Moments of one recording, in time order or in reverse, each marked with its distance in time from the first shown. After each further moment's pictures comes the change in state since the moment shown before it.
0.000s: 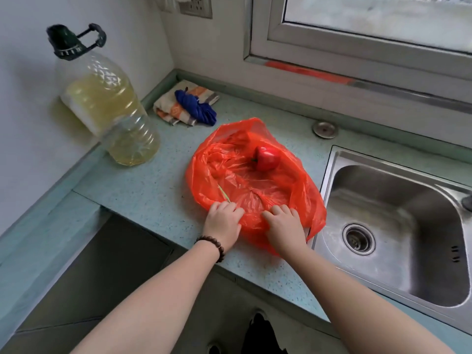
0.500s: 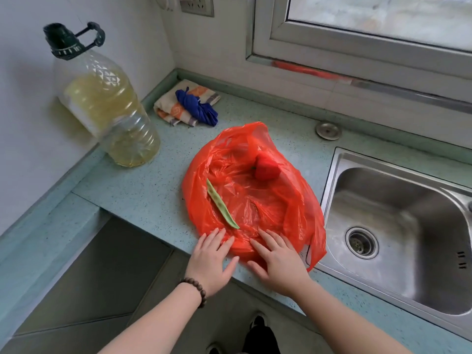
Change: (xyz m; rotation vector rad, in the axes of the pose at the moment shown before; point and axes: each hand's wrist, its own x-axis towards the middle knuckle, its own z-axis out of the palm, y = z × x) left_hand -0.074 -0.013 0.034 -0.116 -0.077 -0.077; right_hand -0.050 -0.010 0.025 0.139 -0.153 -0.126
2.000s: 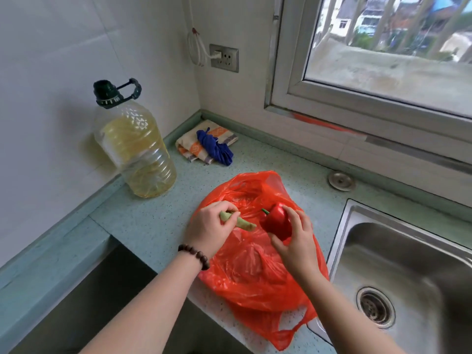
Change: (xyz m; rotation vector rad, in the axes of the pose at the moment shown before) left_hand 0.109 0.021 -0.148 -0.434 0.481 -0.129; right_hand 0.099 0.039 -0.094 0.583 0.499 0.160
